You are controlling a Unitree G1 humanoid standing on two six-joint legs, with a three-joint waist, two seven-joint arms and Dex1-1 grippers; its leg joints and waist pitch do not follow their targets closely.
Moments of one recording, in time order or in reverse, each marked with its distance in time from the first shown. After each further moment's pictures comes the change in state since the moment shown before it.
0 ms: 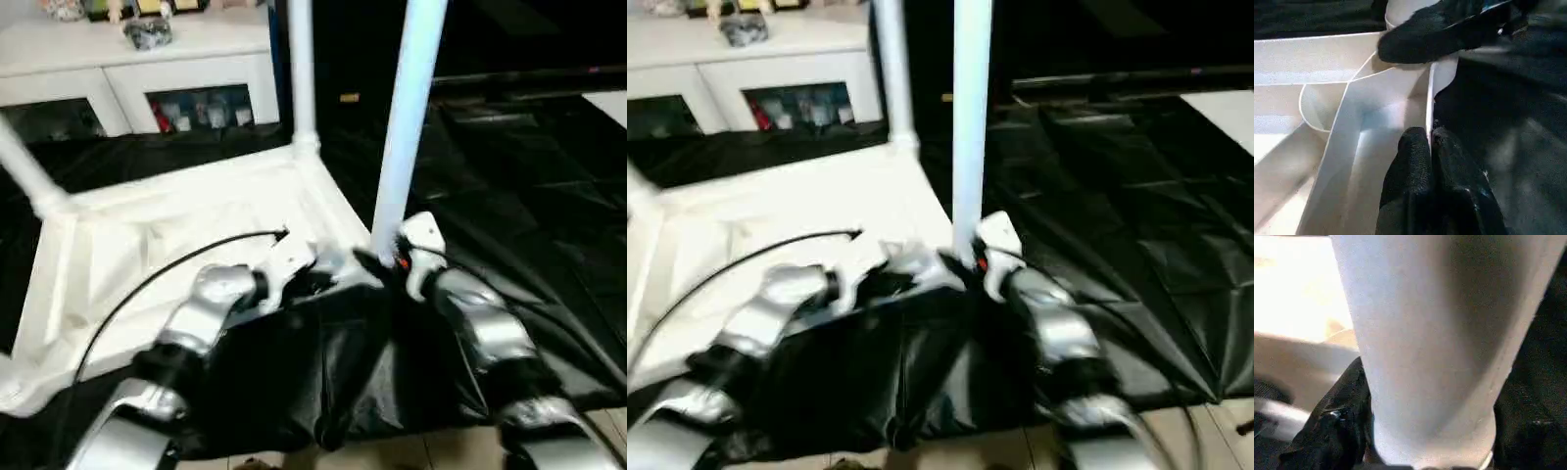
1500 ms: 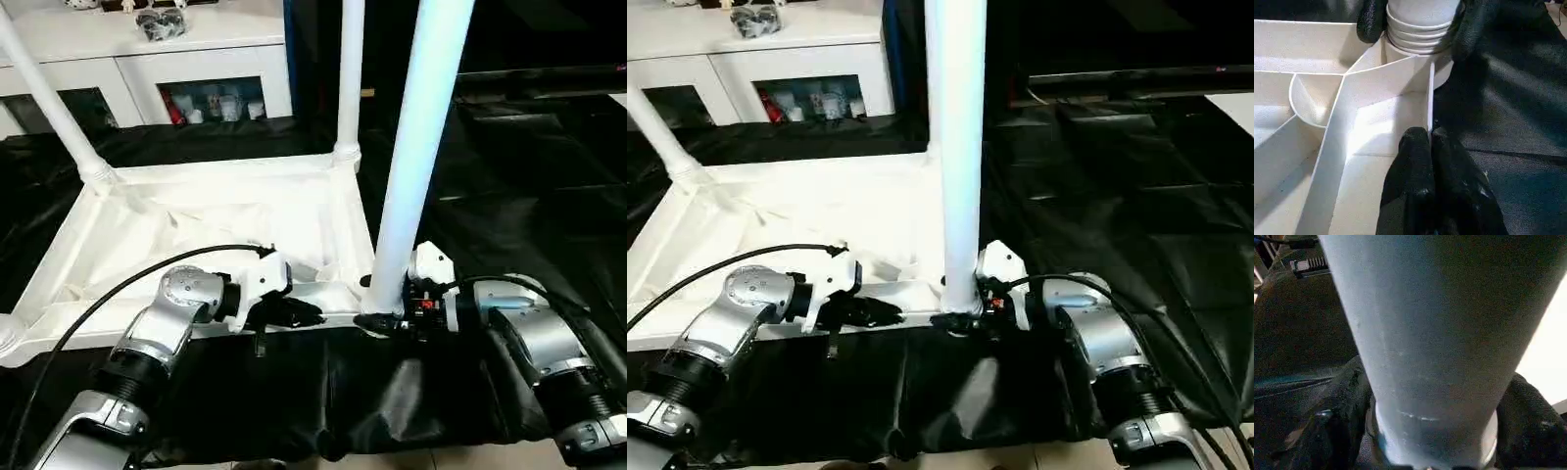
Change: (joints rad) left arm 0.081 0.179 -0.040 -0.138 -0.105 -0.048 -0.420; right arm 0.113 -0.286 0.167 -0.271 0.102 0.046 0.740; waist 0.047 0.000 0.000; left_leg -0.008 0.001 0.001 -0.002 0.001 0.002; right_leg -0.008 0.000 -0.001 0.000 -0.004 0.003
